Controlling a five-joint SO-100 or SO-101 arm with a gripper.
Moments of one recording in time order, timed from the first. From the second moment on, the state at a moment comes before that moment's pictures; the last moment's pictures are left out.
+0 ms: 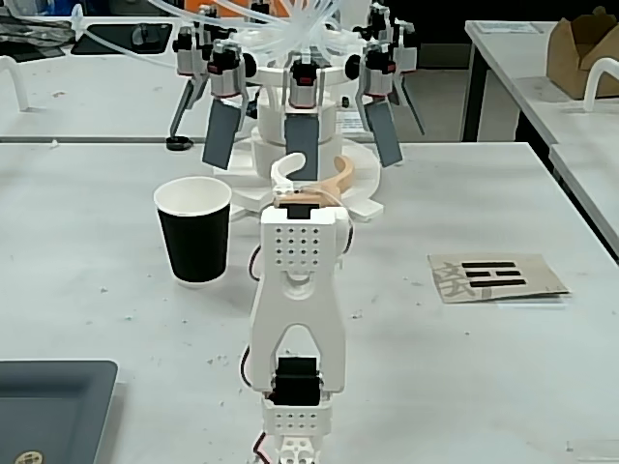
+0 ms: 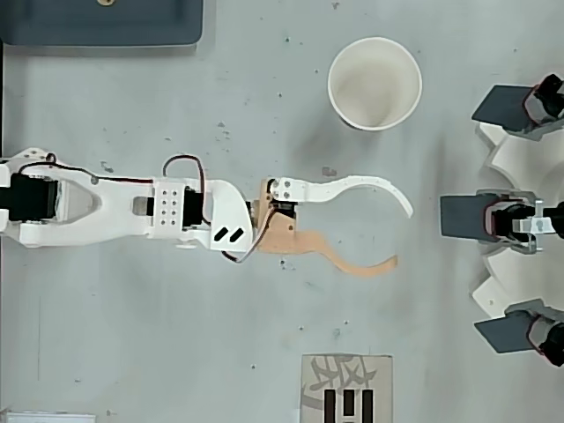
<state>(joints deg) -1.2 84.5 124.4 -49.1 -90.9</state>
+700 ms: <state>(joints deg) -0.8 81.5 128.0 -51.7 -93.9</state>
